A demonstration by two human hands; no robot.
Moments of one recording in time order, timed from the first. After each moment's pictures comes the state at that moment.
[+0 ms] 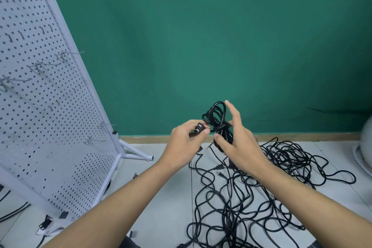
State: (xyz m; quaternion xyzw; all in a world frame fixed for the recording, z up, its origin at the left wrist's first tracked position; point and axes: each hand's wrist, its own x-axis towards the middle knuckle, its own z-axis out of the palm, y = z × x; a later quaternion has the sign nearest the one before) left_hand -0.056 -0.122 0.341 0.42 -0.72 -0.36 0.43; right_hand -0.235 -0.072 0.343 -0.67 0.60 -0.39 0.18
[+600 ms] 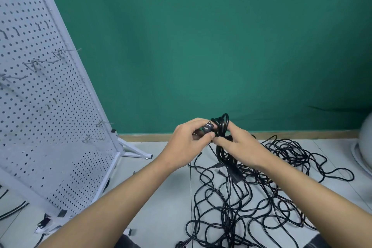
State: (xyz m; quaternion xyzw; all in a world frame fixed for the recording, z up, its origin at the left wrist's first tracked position) left_hand -0.056 -0.119 0.346 0.35 -0.77 -0.38 0.39; right_hand -0.245 -0.080 0.349 -0.67 0.61 -0.30 0.29
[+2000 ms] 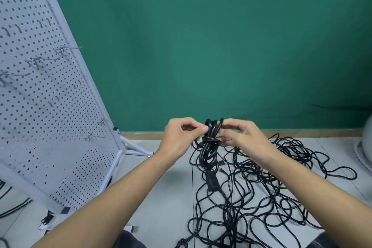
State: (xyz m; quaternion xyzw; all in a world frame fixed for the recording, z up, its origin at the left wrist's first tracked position) left_hand -0.046 -0.132 0.340 0.45 -0.63 -0.47 0.42; right_hand -0.241 -0.078 0.356 -0.55 0.53 -0.45 0.46
